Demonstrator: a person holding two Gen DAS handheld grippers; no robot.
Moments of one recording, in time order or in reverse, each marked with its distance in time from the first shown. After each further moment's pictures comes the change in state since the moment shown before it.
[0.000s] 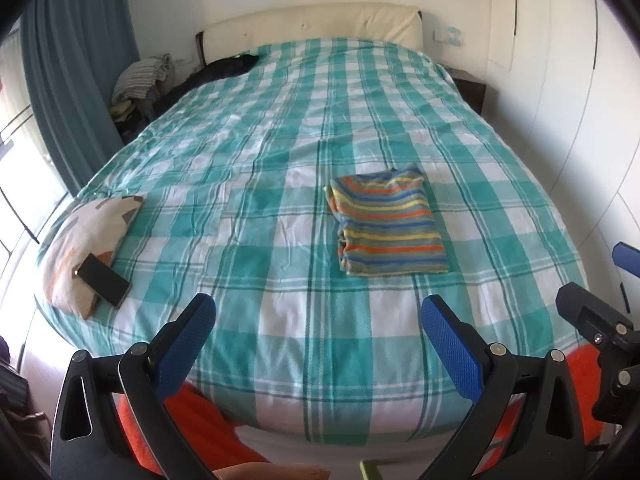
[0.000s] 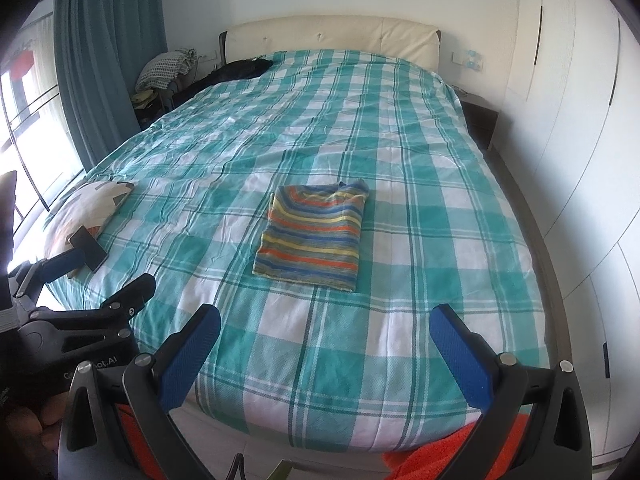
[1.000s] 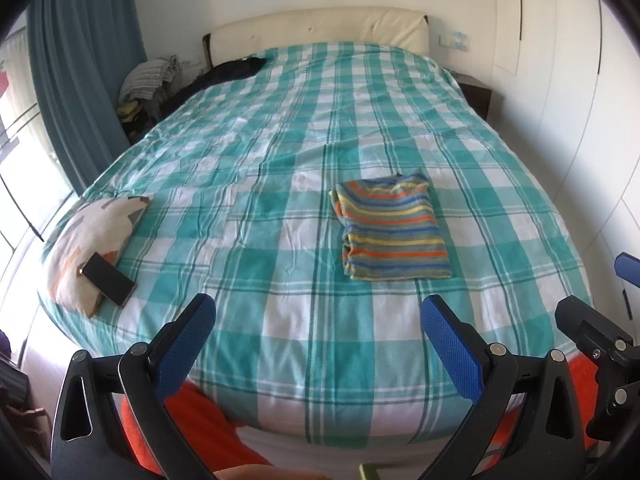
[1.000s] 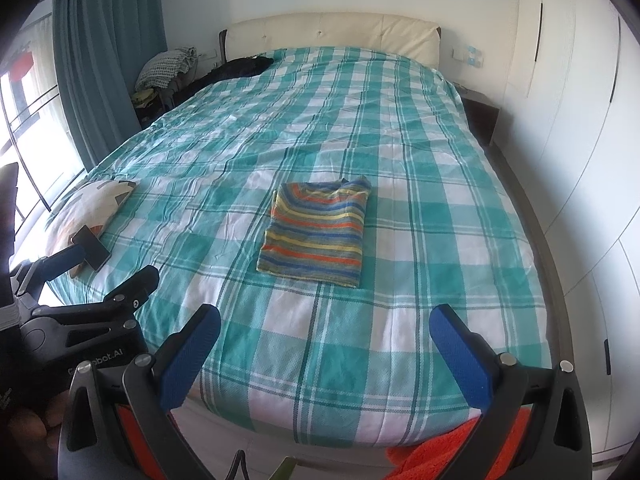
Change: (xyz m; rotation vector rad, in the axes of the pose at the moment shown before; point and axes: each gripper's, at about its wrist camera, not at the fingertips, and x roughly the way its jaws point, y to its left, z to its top) left arm -0.005 0.001 0.003 -0.007 -0.011 0.013; right arm -0.003 0.001 -0.001 0.011 0.010 0.007
